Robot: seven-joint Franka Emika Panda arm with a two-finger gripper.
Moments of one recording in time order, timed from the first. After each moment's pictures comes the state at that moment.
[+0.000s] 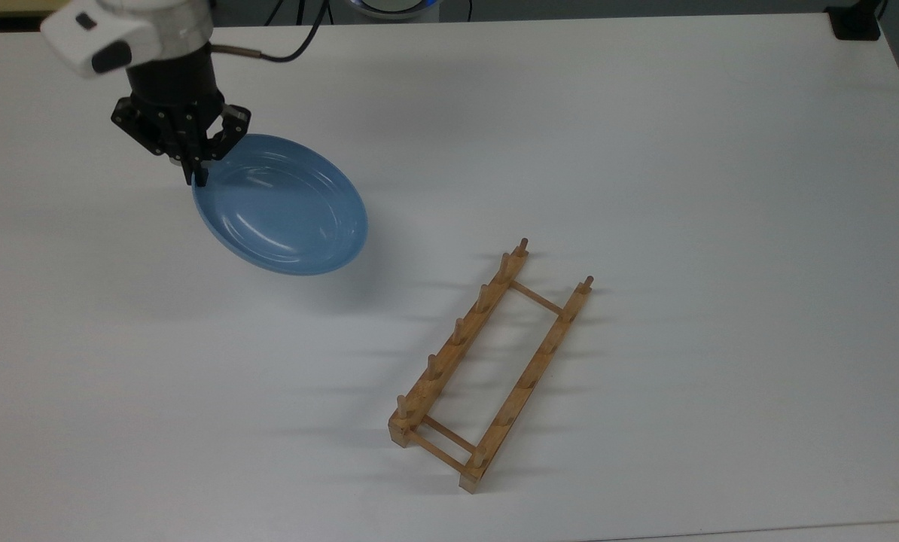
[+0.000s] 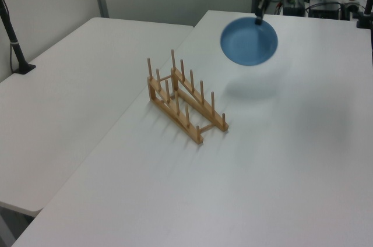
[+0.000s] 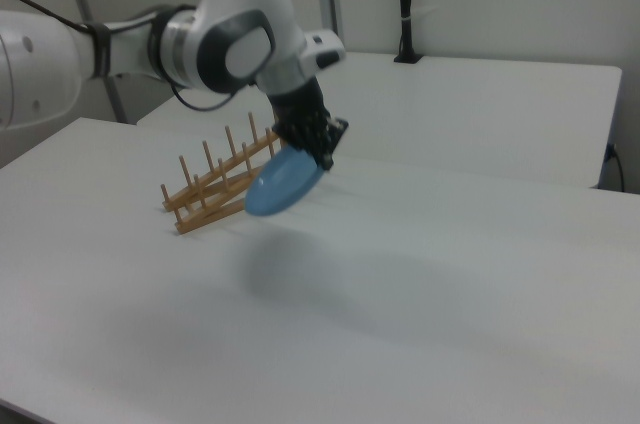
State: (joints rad) arm -0.22 0.19 0.02 -1.67 -0.07 2.12 -0.19
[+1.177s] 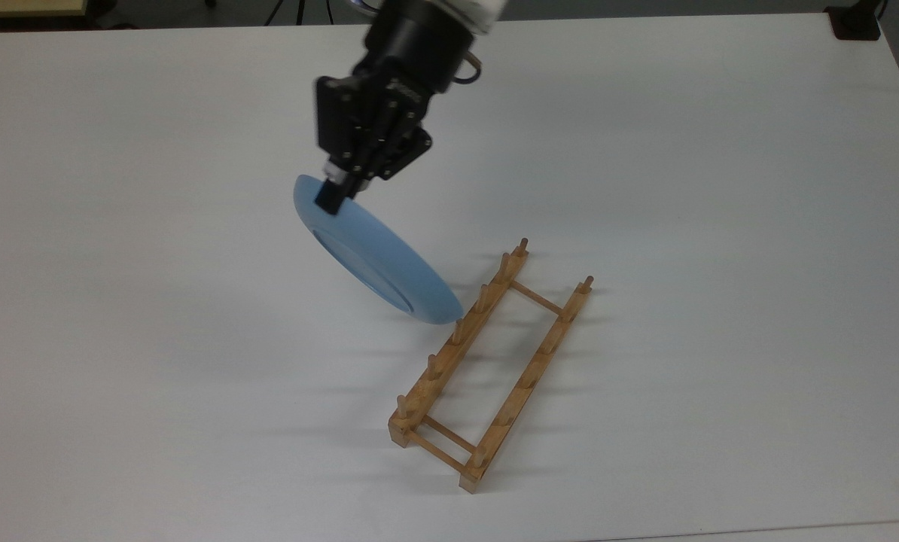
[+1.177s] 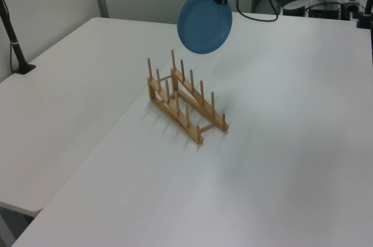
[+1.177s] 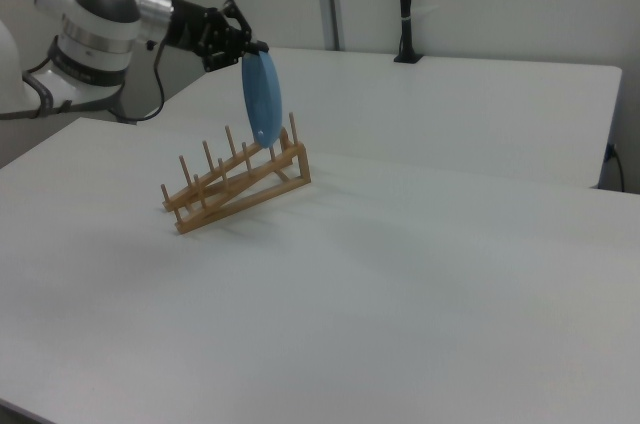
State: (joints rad) arm -0.07 0.20 0.27 -1.62 -1.13 2.35 0.08
